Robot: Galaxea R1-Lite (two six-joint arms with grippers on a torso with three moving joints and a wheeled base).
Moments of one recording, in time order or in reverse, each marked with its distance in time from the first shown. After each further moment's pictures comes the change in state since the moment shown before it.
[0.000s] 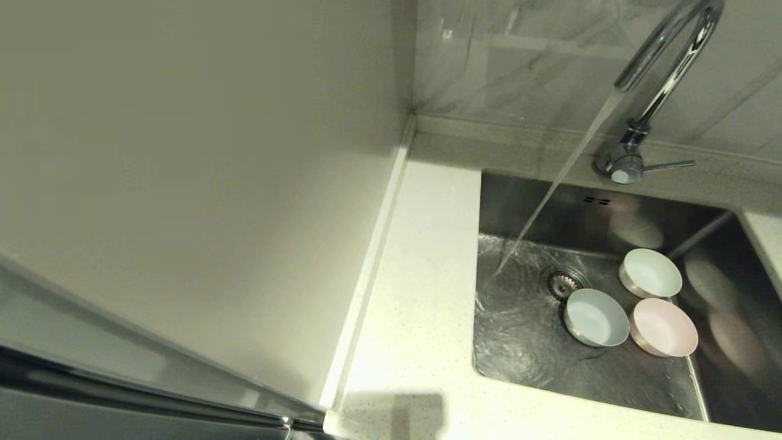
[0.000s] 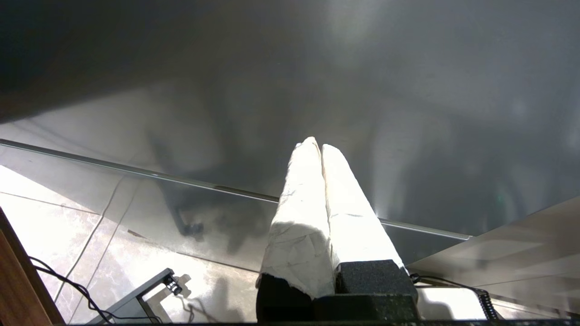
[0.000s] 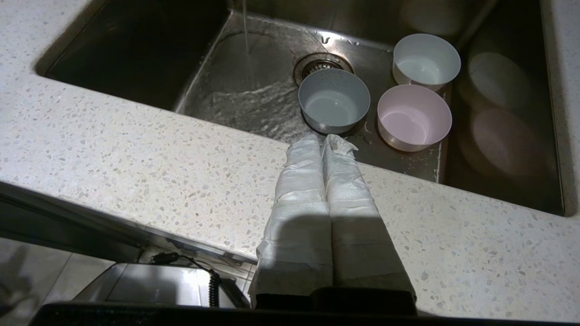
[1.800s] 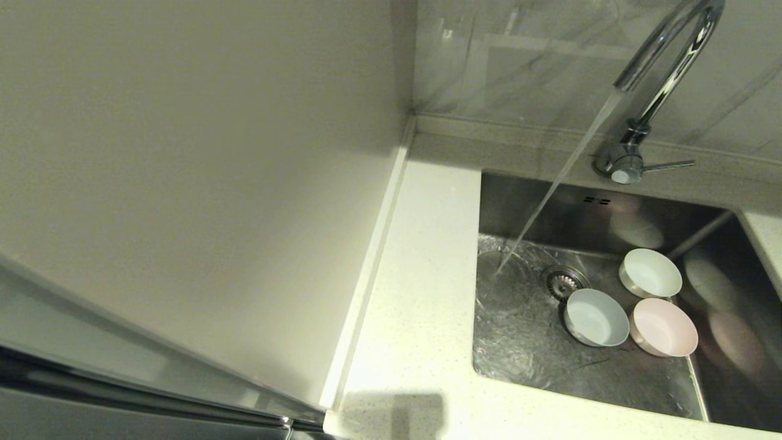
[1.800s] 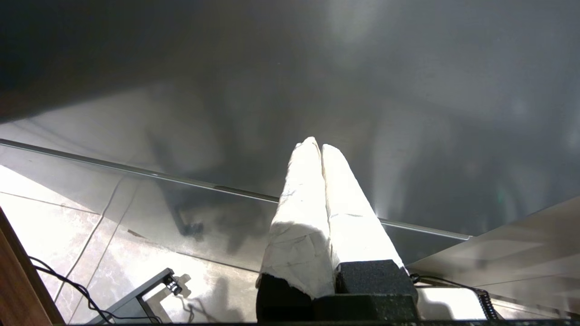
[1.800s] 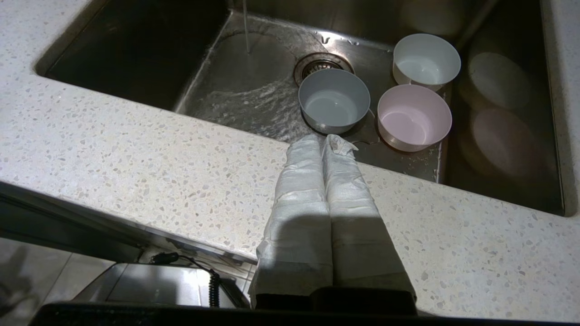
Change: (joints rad) left arm 0.000 0.000 0.000 0.000 0.000 0.000; right arm 0.000 0.001 0.000 0.000 0.000 0.000
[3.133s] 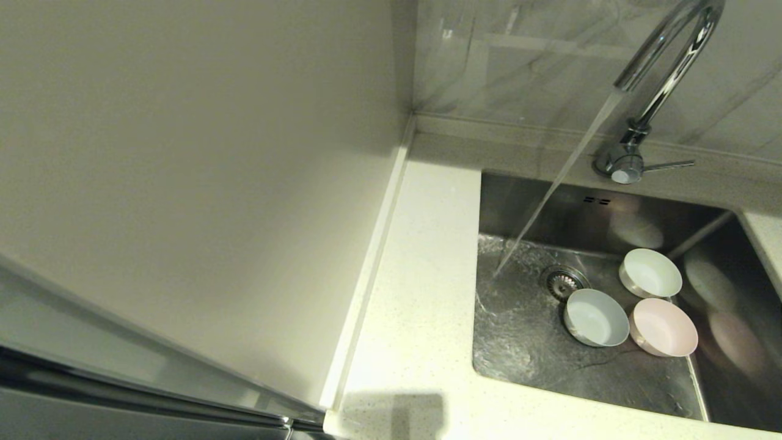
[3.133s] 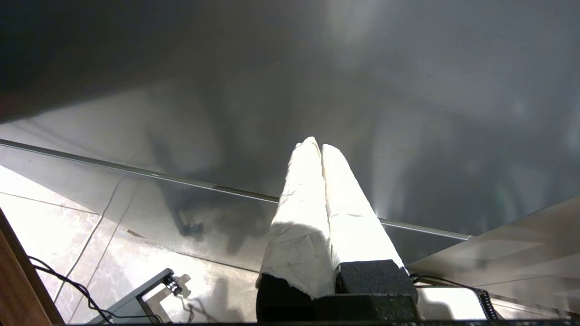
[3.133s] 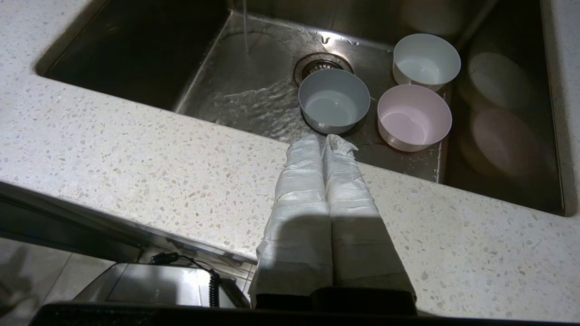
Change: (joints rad) left arm 0.000 0.000 0.000 0.000 0.000 0.000; right arm 0.000 0.000 0.000 0.000 0.000 0.000
